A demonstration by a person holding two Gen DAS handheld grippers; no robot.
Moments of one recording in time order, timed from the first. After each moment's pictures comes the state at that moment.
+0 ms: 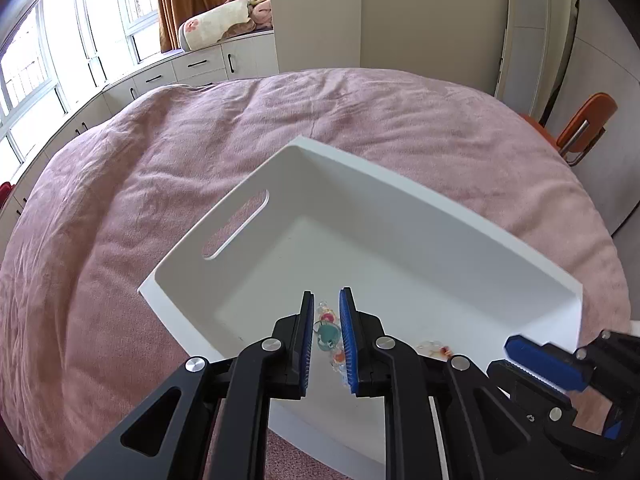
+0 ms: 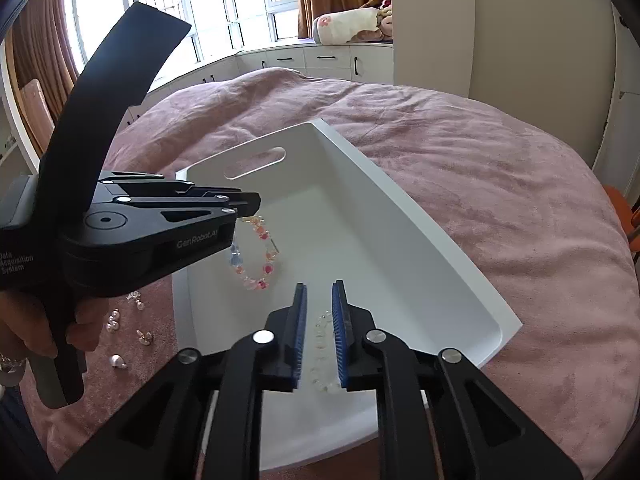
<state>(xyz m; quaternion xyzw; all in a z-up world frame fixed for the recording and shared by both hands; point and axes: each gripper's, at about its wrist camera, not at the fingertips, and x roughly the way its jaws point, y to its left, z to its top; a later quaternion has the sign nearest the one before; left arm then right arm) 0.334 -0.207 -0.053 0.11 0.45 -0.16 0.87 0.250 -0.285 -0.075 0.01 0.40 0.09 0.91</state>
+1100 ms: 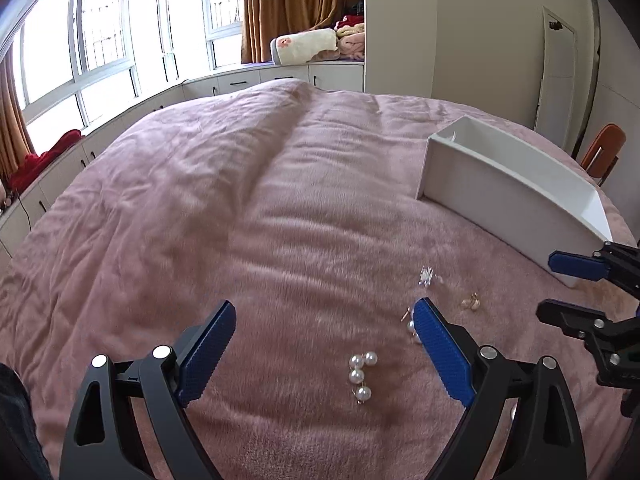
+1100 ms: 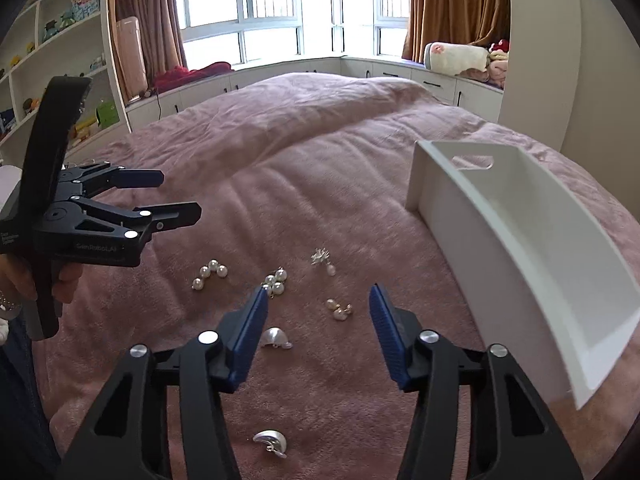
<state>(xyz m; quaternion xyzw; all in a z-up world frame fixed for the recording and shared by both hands) 0.183 0.093 -0.072 0.05 0.39 -0.10 0.91 0.169 -0.087 -0.102 -0.07 0.36 0.22 0.90</state>
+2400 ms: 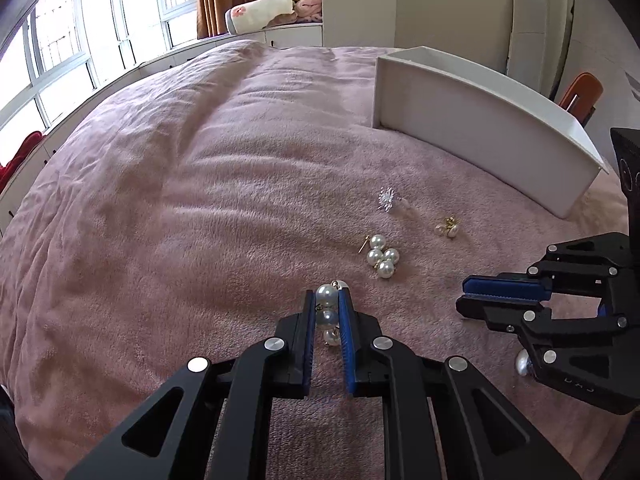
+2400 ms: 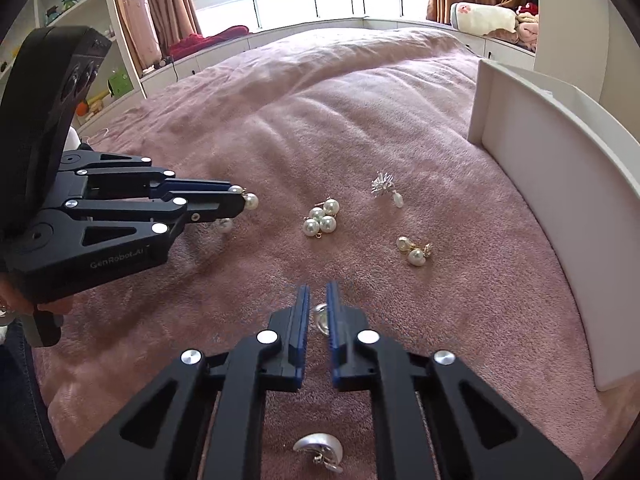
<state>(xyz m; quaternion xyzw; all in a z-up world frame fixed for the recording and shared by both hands) 0.174 0.059 -0.117 0.09 0.44 -0.16 0.88 0.170 -0.064 -0.159 -0.06 0.41 0.26 0.87</state>
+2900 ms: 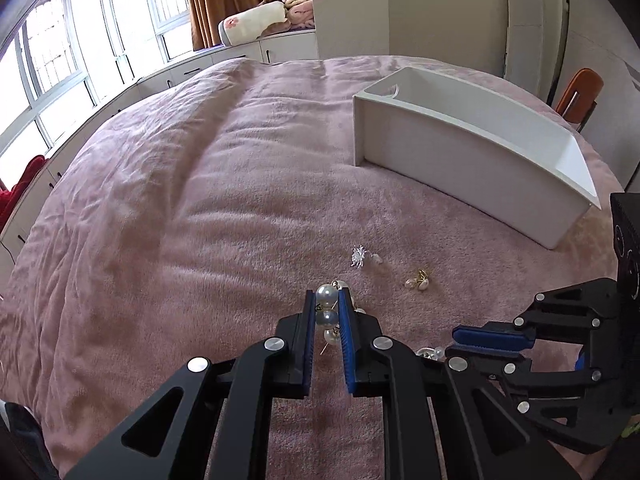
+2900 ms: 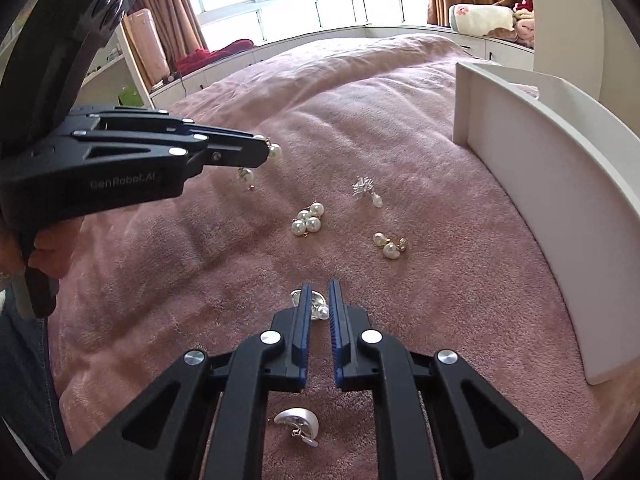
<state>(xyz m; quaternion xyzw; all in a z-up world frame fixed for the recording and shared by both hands) 0.190 0.024 -0.077 0.12 0.44 -0.15 0.88 0.168 -0.086 -0.160 -0.04 0.42 0.29 0.86</state>
